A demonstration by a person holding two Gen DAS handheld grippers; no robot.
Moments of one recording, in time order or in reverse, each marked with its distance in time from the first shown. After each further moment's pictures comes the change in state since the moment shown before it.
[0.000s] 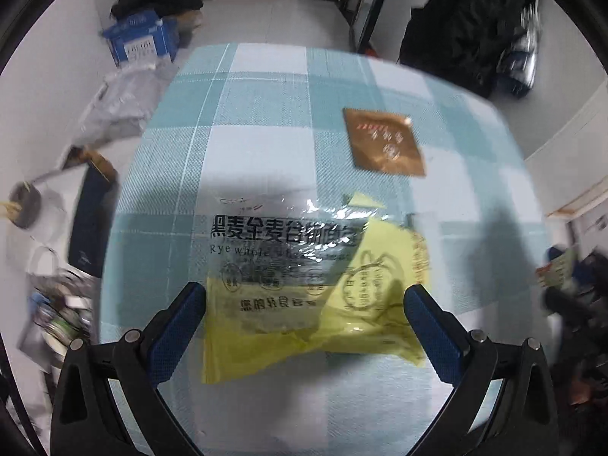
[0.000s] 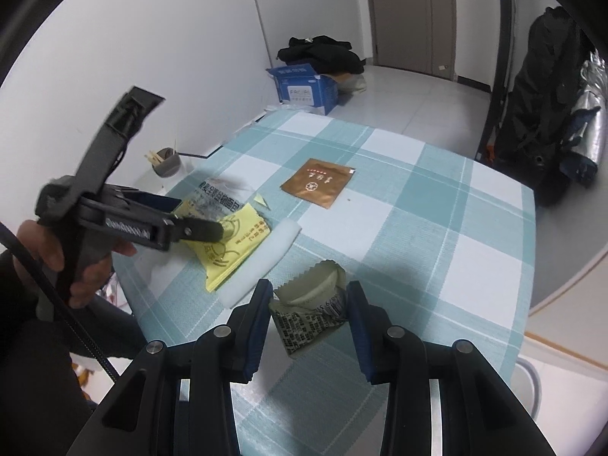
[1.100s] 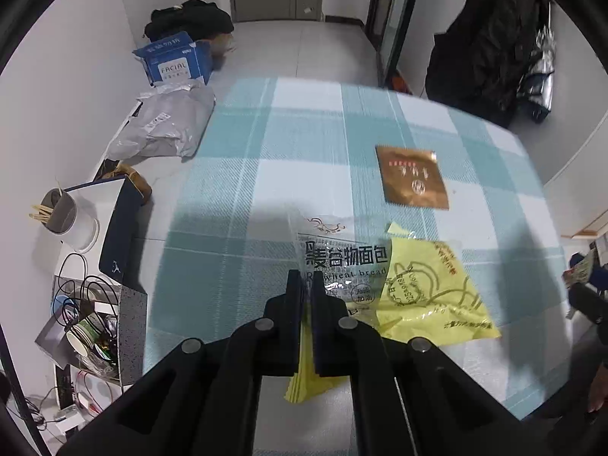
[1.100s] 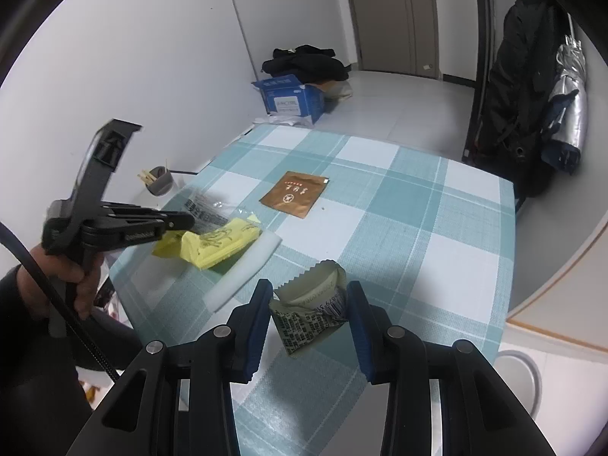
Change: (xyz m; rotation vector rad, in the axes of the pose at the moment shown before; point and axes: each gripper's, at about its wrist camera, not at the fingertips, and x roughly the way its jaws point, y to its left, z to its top) left arm -0.028 0.013 0.001 -0.077 -0.126 0.078; right arm -0.016 -0.021 0.001 0.064 -0.034 -0.006
